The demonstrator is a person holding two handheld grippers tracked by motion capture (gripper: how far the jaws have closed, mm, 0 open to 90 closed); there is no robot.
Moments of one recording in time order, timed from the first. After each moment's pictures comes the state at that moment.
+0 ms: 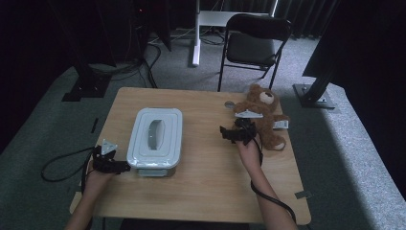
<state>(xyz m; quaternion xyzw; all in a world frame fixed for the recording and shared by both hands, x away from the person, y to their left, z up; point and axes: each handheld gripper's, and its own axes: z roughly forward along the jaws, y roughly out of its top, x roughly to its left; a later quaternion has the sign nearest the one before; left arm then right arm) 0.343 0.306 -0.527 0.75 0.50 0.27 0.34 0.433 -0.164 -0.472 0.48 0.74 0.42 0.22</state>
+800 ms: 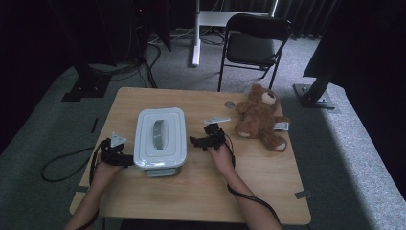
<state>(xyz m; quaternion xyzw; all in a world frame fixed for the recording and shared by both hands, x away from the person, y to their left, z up) 0.359 0.279 -0.519 0.77 0.47 0.26 0.35 0.439 -0.078 -0.509 0.42 0.78 0.44 0.11</state>
